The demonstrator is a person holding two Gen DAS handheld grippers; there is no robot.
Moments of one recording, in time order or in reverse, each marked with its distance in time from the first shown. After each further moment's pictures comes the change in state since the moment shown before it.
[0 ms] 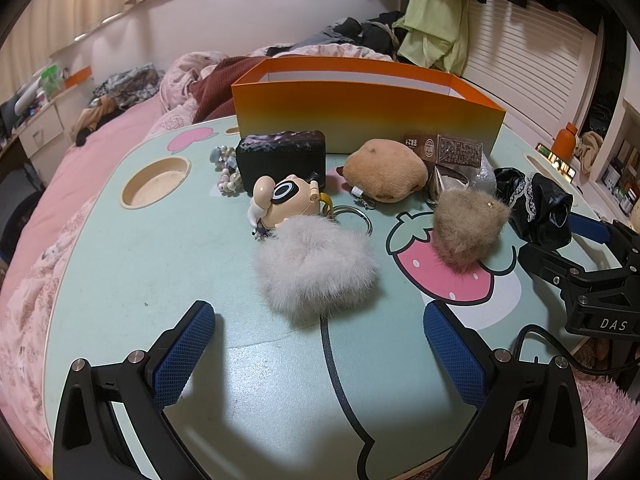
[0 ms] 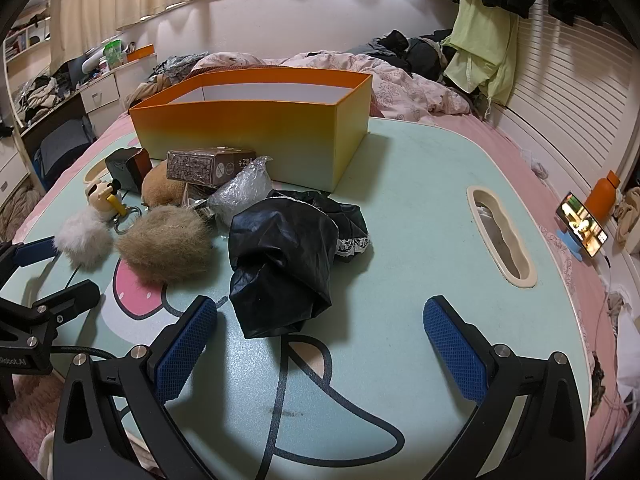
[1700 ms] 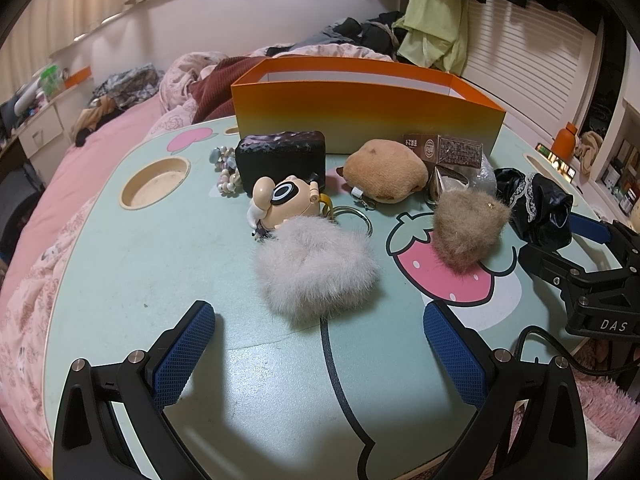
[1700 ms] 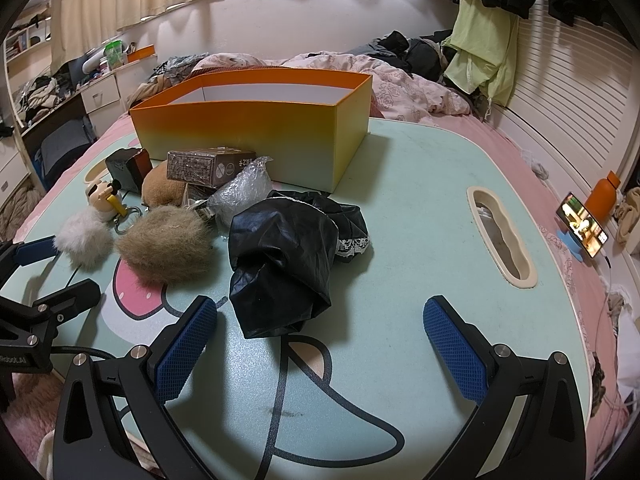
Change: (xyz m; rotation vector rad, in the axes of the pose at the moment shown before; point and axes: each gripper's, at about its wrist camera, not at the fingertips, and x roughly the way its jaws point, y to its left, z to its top) left arm 0.001 0.000 0.000 0.001 -0.002 -0.002; right arm -0.002 0.000 -0.001 -0.001 -0.003 0.000
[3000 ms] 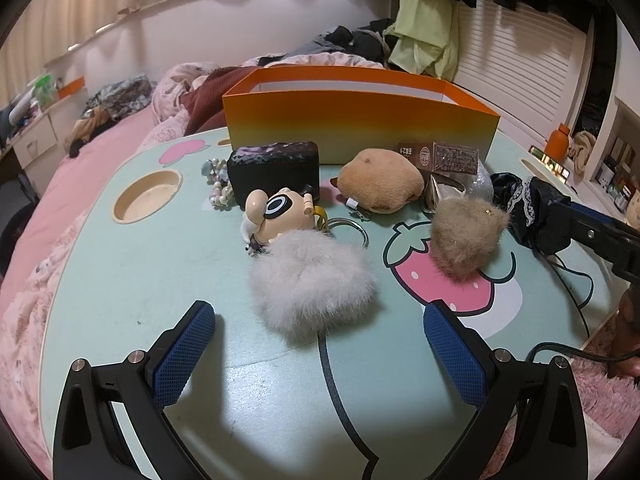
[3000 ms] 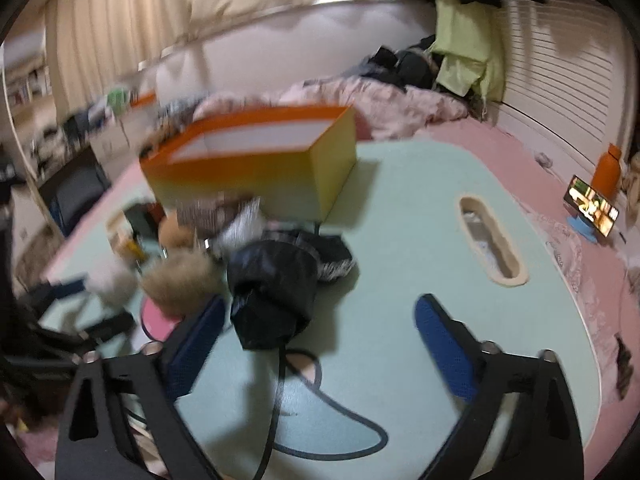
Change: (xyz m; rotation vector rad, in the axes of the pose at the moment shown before) left arm 0.006 0.000 0.007 0.023 -0.036 -0.018; right arm -0.019 -0.031 0.004 0.154 -0.115 0.117
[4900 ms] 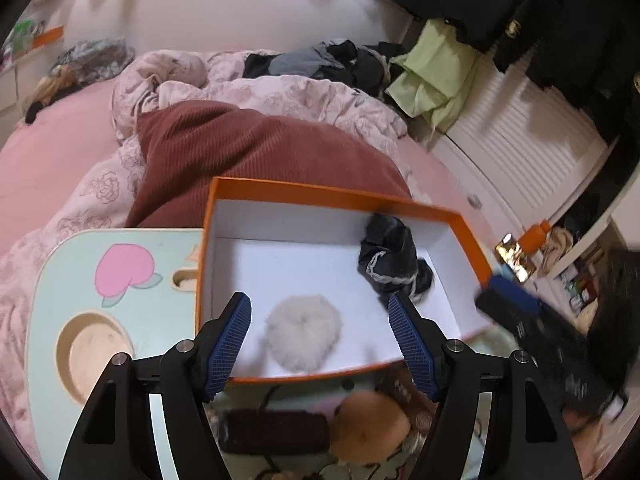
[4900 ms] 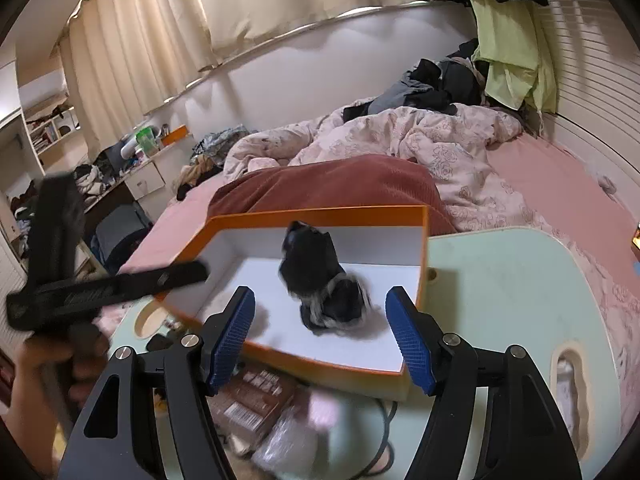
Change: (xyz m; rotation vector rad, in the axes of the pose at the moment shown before) left arm 0.056 0.044 0.144 -0.182 0.016 -0.224; right arm 0.087 0.025 0.117 0.016 -0.026 0.168
